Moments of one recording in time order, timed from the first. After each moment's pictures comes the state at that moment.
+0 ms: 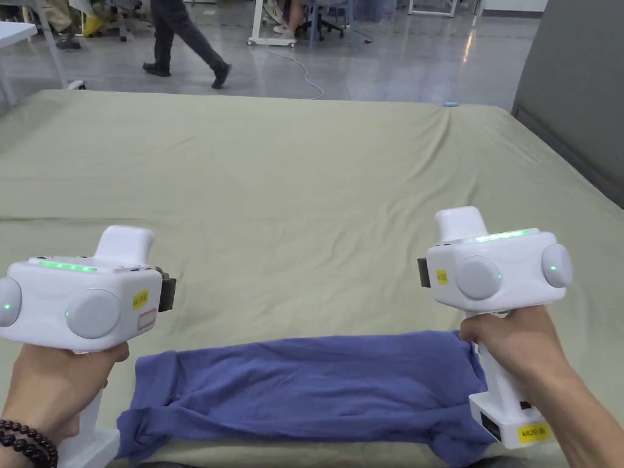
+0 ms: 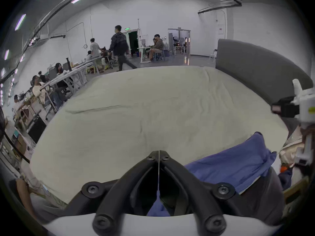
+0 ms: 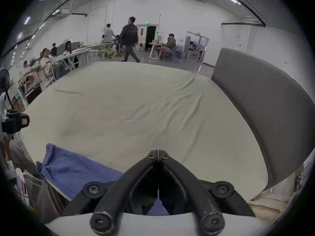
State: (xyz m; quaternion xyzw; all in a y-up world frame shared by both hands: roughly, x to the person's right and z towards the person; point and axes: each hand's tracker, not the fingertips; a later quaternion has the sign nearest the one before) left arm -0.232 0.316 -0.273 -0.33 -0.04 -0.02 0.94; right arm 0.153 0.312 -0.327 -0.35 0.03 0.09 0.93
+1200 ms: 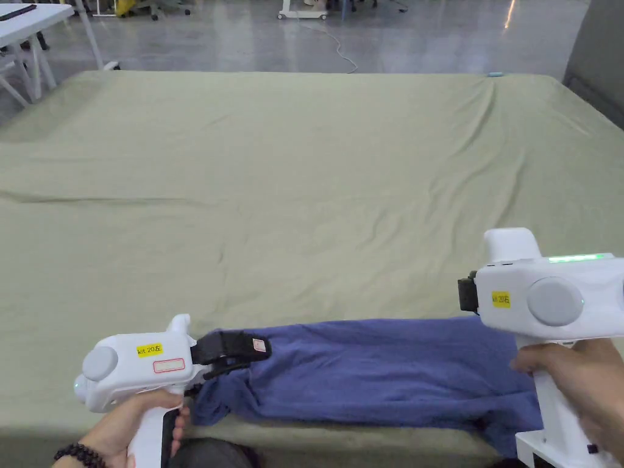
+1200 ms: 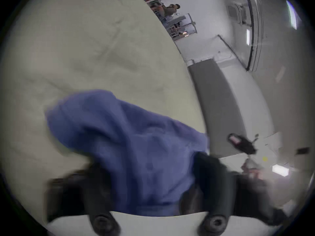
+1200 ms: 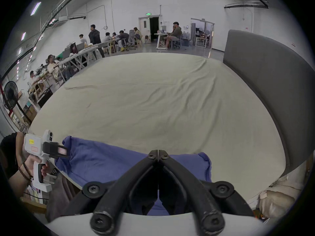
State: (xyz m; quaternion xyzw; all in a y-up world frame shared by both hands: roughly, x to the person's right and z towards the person) left arm -0.296 0.125 -0.303 -0.46 -0.25 0.39 0.76; right arm 0.153 0.290 -0.300 -0.40 0.08 0.03 0.91
